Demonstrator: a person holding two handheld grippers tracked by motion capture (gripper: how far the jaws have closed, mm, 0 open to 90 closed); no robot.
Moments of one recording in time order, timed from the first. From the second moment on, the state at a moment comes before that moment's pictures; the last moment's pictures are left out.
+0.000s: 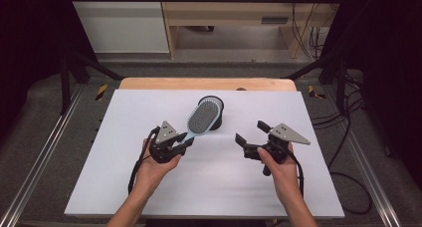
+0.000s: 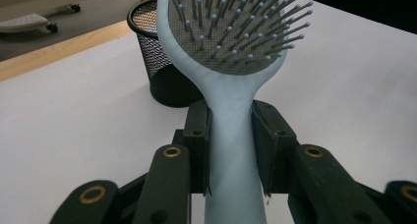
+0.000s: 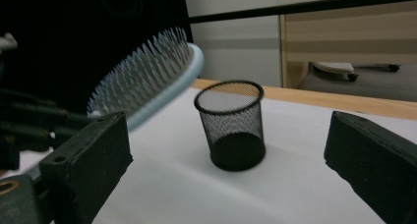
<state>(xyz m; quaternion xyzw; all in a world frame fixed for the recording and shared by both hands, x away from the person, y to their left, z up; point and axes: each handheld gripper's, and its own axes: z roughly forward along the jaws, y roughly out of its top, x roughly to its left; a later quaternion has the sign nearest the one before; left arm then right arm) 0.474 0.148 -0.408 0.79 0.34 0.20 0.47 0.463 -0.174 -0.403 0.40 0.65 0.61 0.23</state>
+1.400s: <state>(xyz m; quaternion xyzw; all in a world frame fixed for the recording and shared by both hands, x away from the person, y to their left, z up) 0.443 0.127 -0.424 0.79 0.31 0.20 0.50 0.460 -0.122 -0.424 0.41 0.62 0.66 0.11</state>
